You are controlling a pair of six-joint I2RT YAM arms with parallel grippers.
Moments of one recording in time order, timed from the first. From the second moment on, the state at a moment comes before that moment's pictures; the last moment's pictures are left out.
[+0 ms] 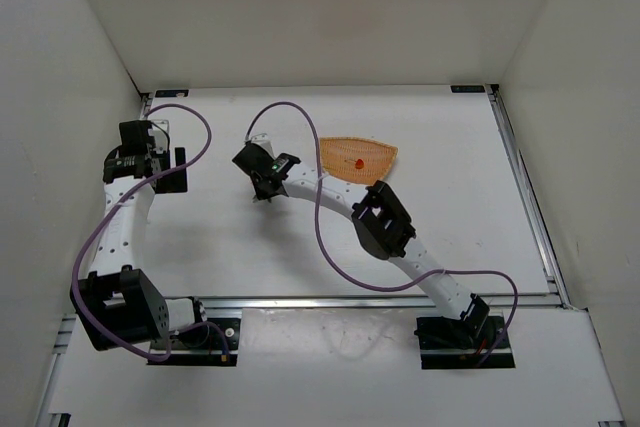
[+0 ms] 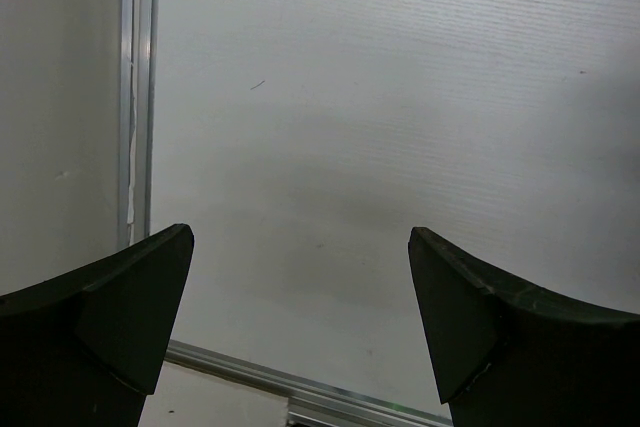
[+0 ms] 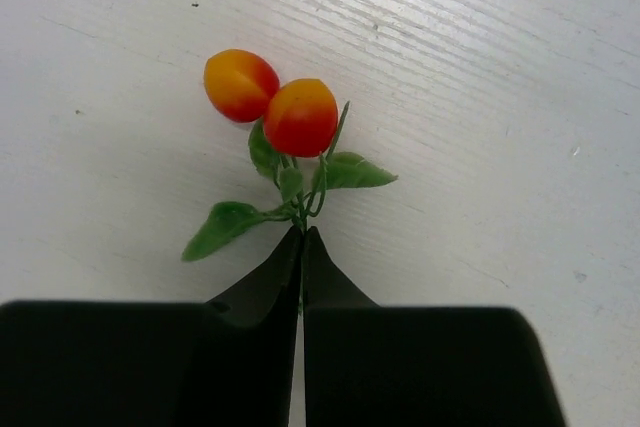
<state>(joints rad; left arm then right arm) 0.19 1.27 1.13 -0.77 -0.15 0.16 1.02 2.54 2.27 -0.72 0.34 0.49</state>
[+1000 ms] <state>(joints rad) 0.19 1.27 1.13 -0.78 -0.18 0.16 0.67 1.98 1.74 -0.57 0.27 0.55</state>
